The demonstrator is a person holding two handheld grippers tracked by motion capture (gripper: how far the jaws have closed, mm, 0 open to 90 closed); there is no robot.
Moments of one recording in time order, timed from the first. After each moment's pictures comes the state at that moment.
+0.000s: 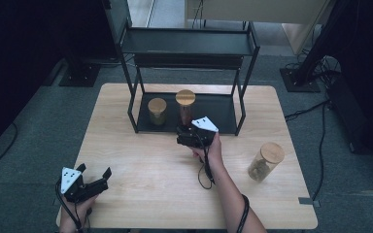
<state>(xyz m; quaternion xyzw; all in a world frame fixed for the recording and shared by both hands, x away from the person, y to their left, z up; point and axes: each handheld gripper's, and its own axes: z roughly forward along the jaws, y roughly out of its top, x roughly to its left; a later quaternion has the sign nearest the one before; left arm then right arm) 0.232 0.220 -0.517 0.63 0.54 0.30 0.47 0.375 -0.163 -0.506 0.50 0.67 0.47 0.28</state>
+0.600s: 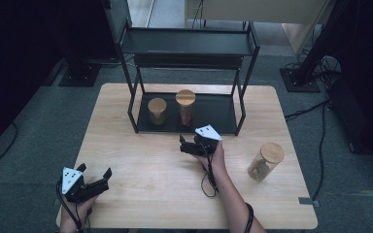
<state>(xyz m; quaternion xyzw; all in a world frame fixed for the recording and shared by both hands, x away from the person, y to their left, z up) 0.231 0.220 -0.517 0.63 0.53 0.30 0.48 0.354 -0.173 -0.521 0.51 0.67 0.46 0.27</state>
